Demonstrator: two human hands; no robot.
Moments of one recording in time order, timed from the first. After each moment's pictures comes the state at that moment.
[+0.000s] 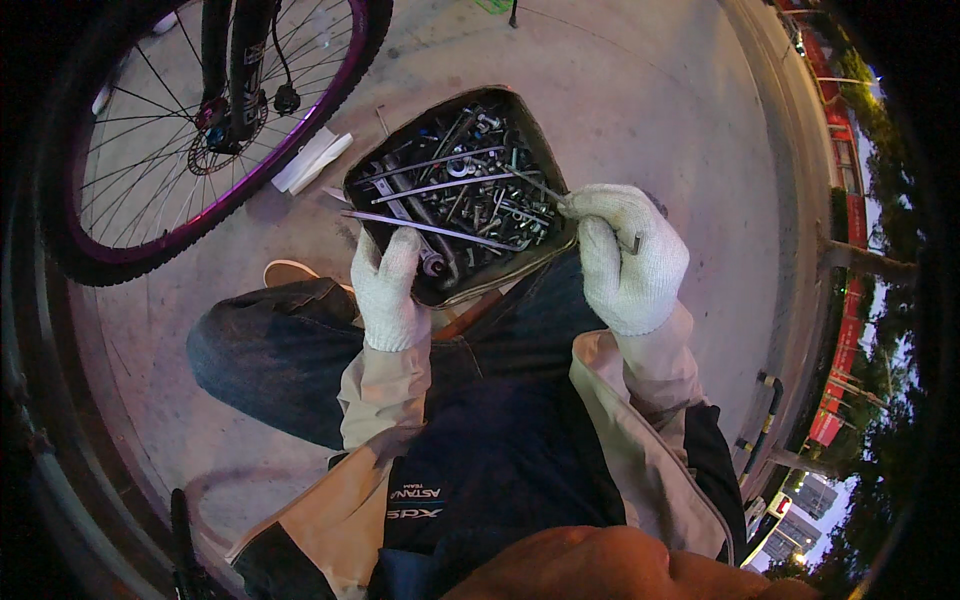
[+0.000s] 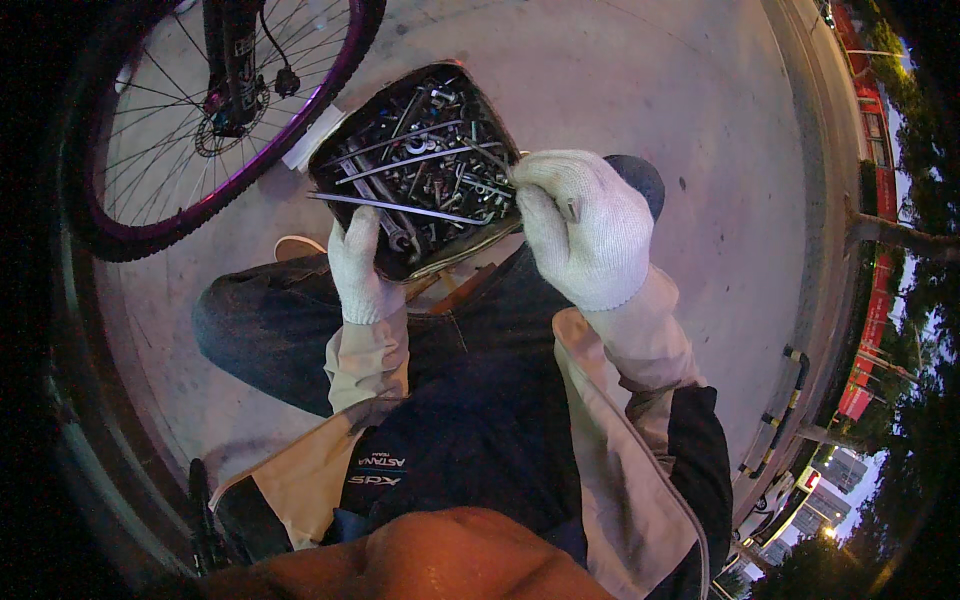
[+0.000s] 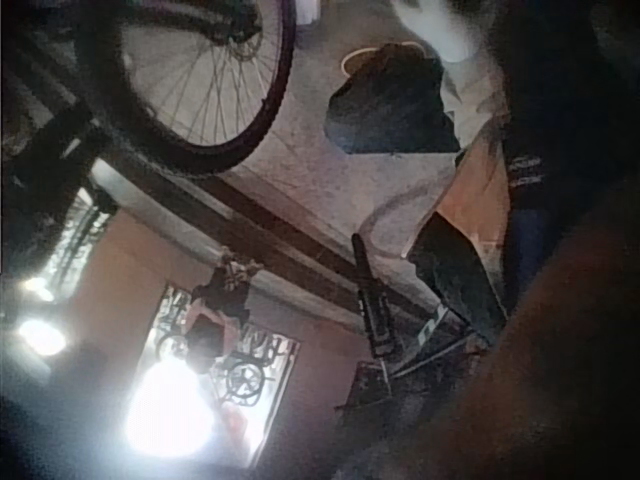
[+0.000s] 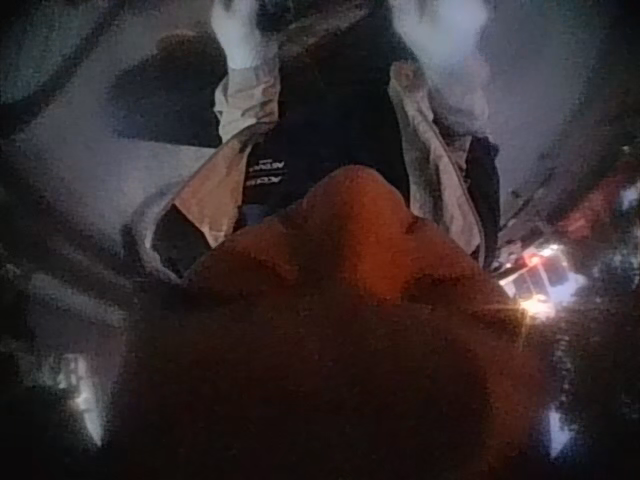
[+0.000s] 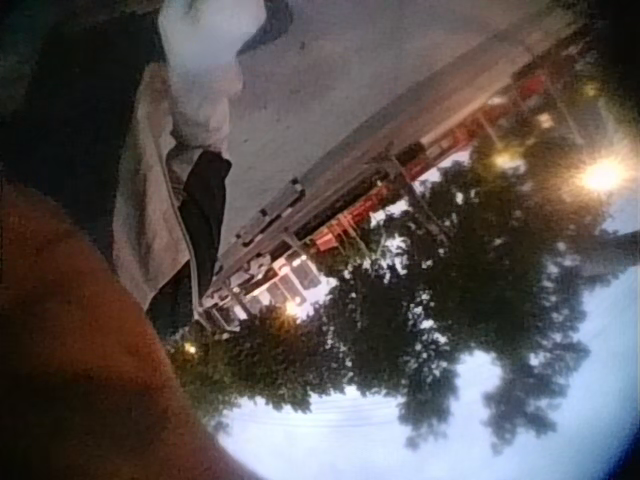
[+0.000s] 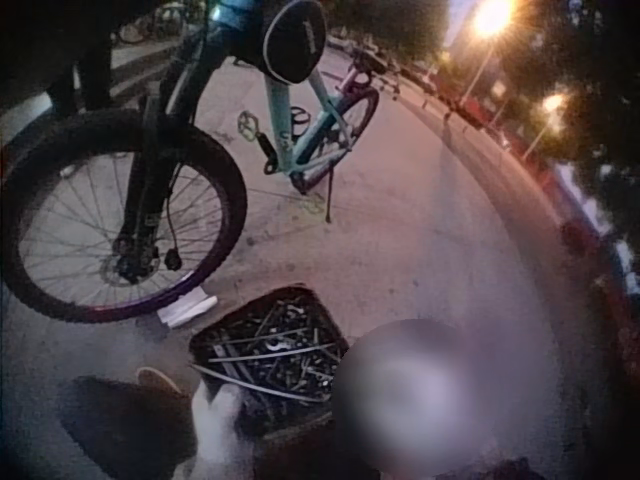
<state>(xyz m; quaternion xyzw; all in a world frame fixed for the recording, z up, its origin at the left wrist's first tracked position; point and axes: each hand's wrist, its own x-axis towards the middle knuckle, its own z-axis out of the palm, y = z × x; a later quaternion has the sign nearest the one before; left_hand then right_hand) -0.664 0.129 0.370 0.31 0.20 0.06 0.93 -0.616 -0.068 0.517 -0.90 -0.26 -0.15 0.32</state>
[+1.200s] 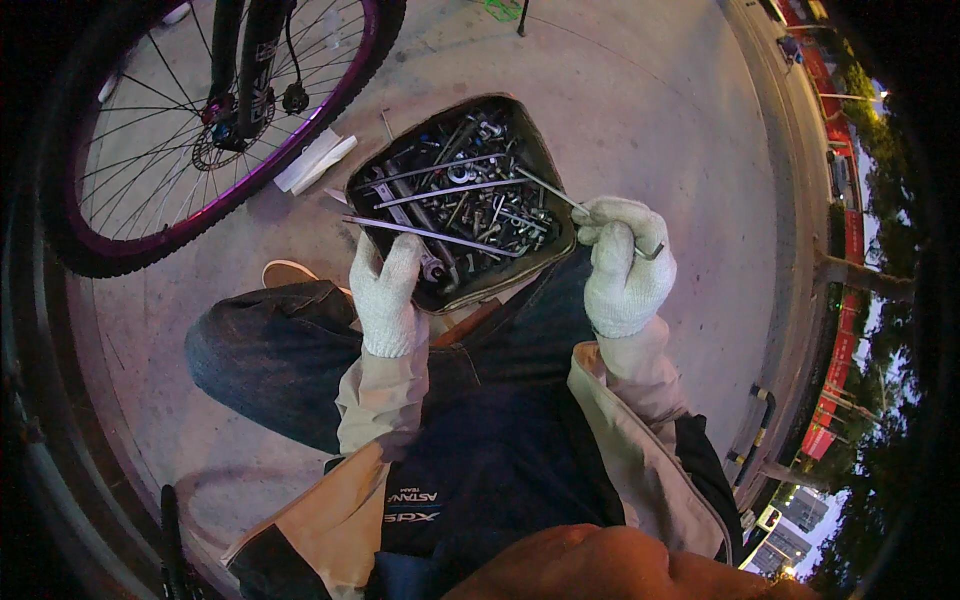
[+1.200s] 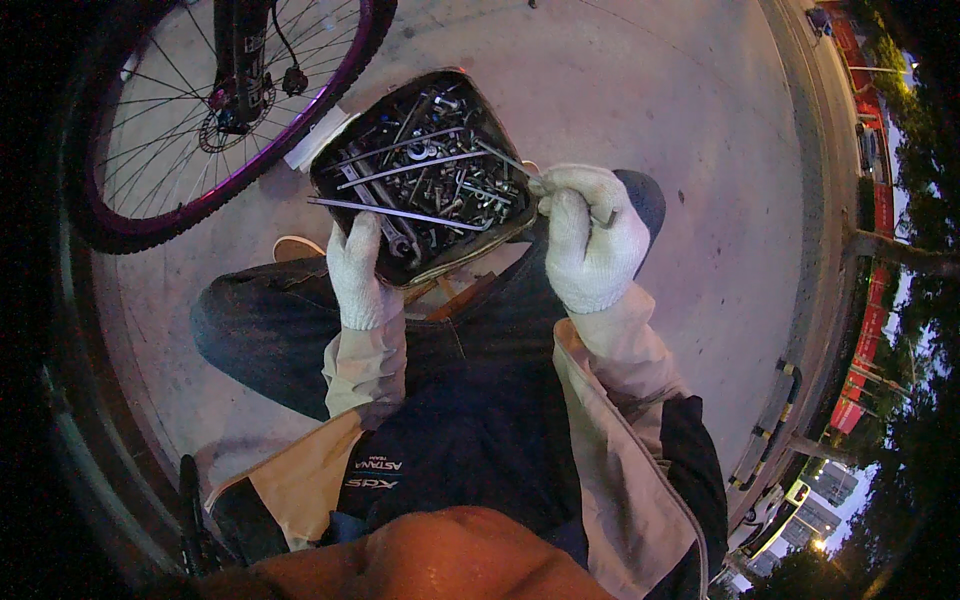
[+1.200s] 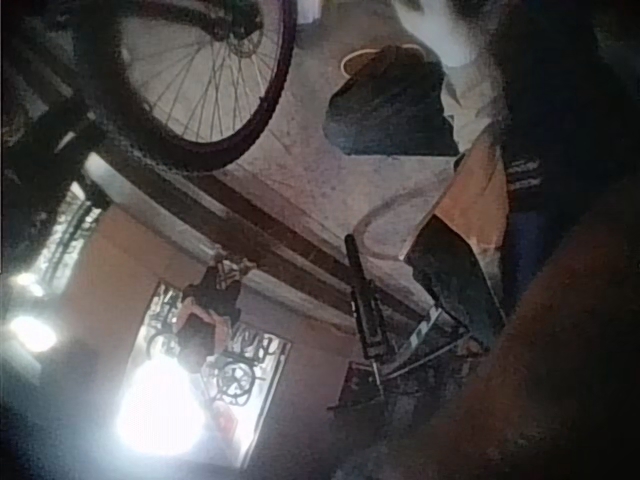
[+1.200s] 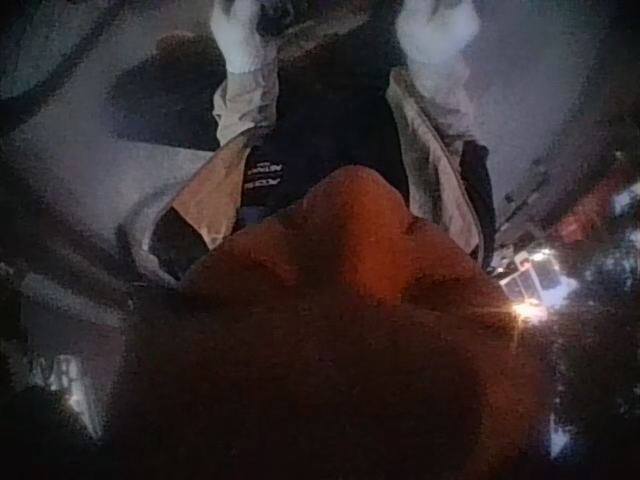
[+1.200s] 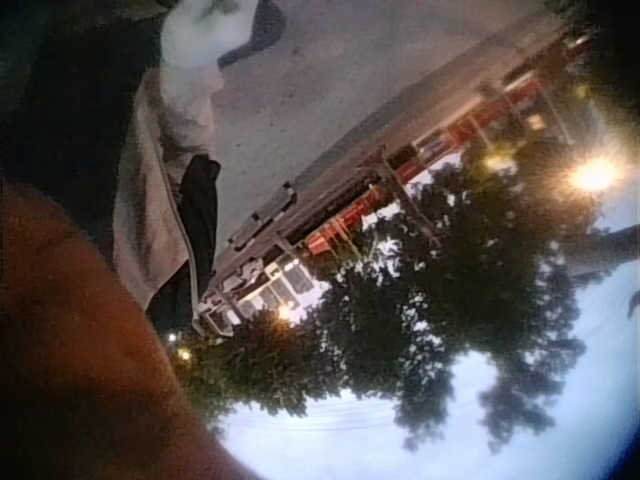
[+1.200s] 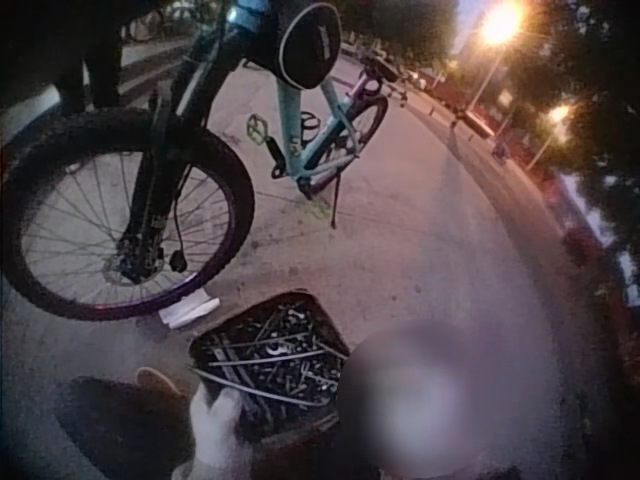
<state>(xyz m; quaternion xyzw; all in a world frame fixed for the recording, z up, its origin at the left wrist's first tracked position) -0.663 0.132 0.368 0.33 0.22 0.08 0.92 -0.619 -0.070 0.477 -0.85 -0.16 -0.19 0.47</state>
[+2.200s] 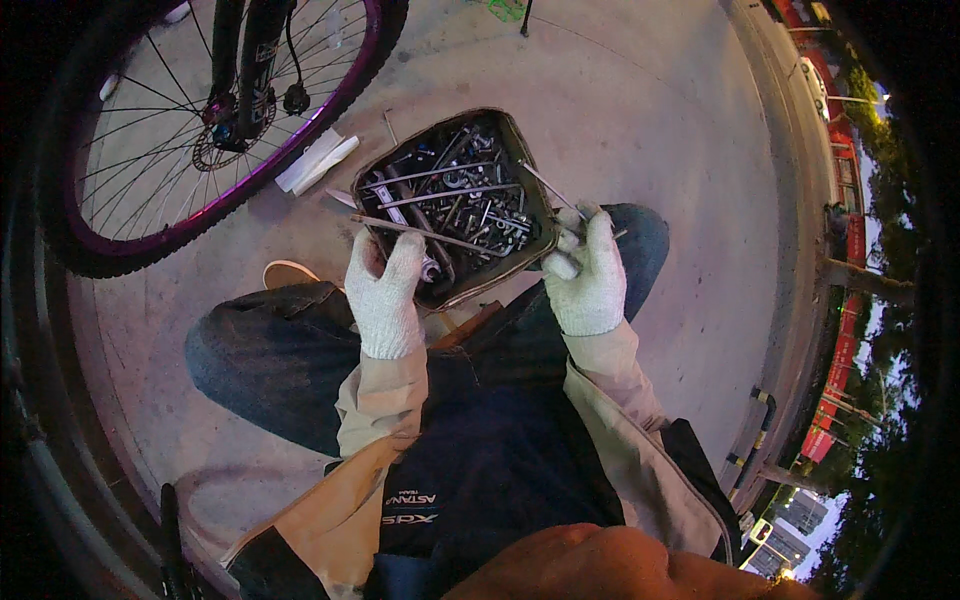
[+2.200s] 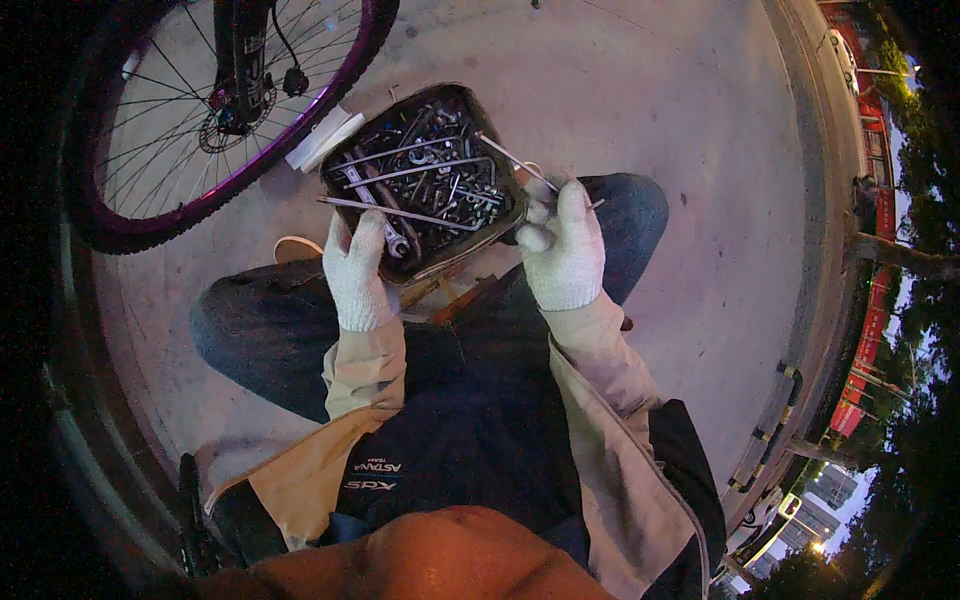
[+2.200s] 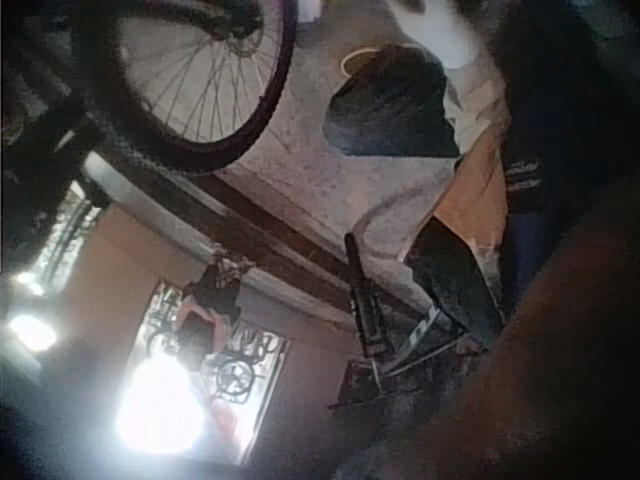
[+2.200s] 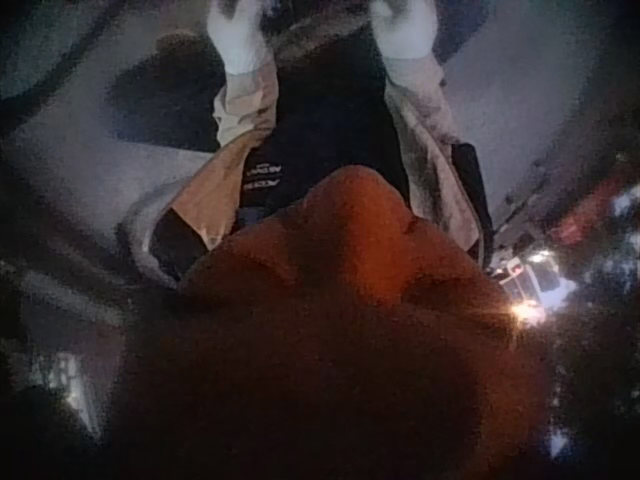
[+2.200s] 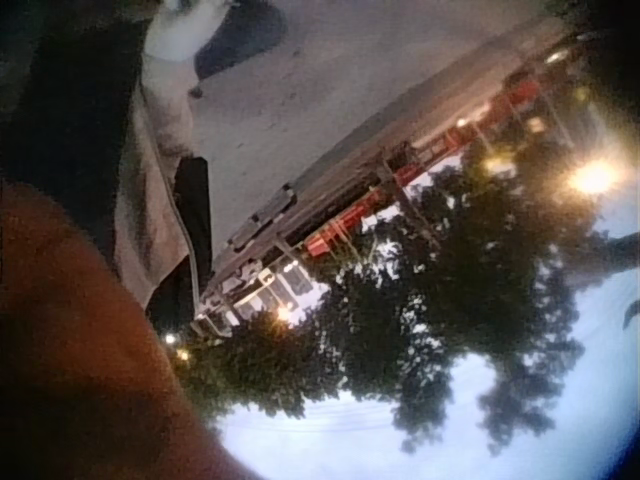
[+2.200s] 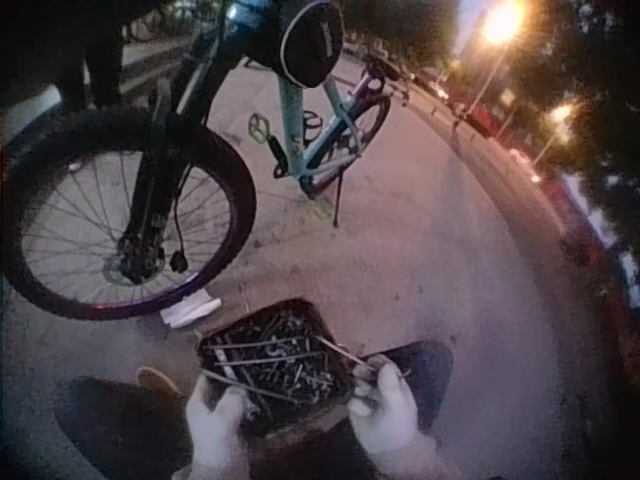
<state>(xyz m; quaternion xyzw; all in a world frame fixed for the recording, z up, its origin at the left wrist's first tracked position) -0.658 0.132 0.382 0.40 0.27 0.09 0.87 -0.626 -0.077 0.427 -0.46 0.19 0.04 0.87</state>
